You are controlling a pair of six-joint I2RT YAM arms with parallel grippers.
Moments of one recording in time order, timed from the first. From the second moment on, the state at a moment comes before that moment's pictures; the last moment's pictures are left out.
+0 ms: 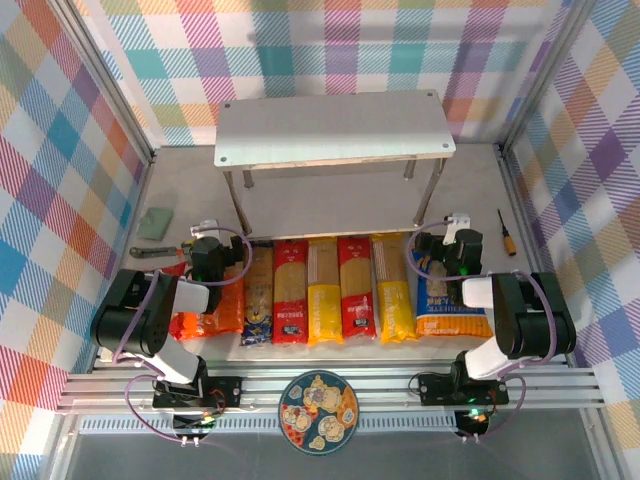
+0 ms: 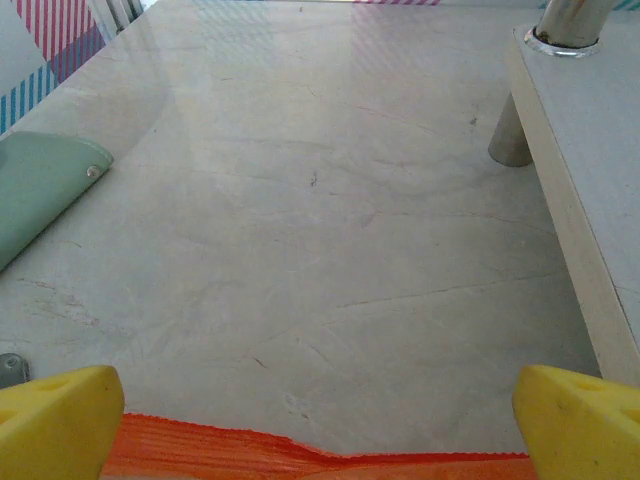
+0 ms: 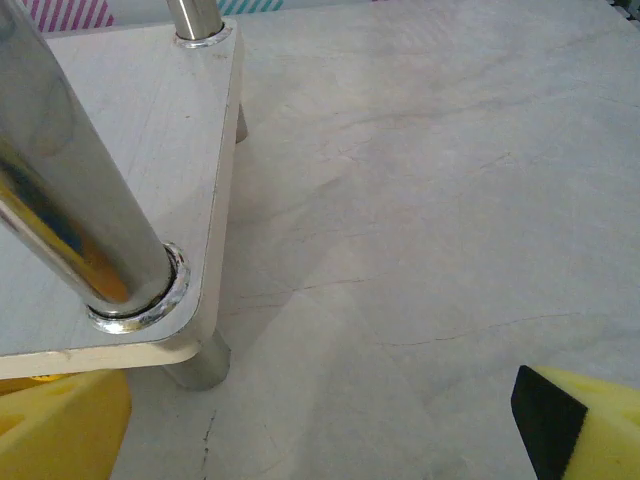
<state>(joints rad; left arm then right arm) -0.13 1.57 0.37 0.79 -0.33 -0.10 0.03 1.52 0.39 0.71 -0.01 0.07</state>
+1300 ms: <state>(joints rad) -0.14 1.26 0.56 0.39 -0.29 -0.14 0.03 1.35 0.49 0.46 0.01 0.08</state>
